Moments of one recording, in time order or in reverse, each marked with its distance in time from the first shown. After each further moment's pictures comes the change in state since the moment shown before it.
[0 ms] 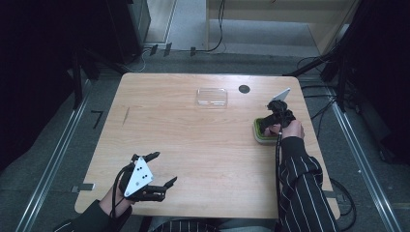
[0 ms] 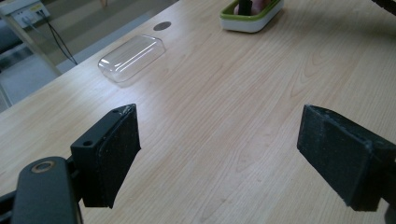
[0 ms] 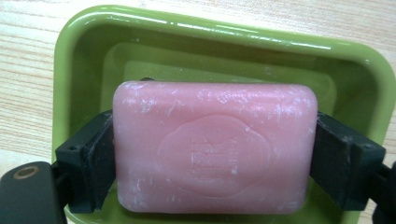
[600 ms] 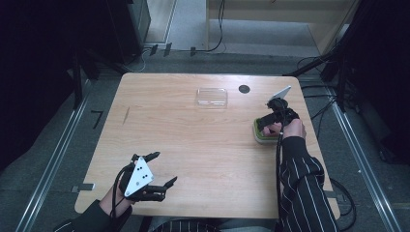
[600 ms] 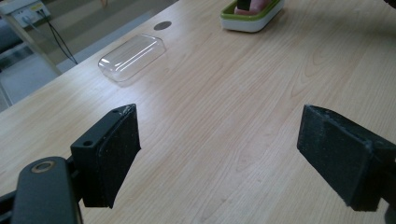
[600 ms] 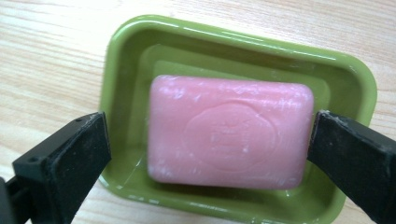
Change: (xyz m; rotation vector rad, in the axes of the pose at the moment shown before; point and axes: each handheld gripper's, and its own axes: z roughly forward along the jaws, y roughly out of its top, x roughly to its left) left arm 0.000 0.000 0.000 0.000 0.001 0.001; right arm 0.007 -0.005 -0.020 -0.049 0.024 -0.053
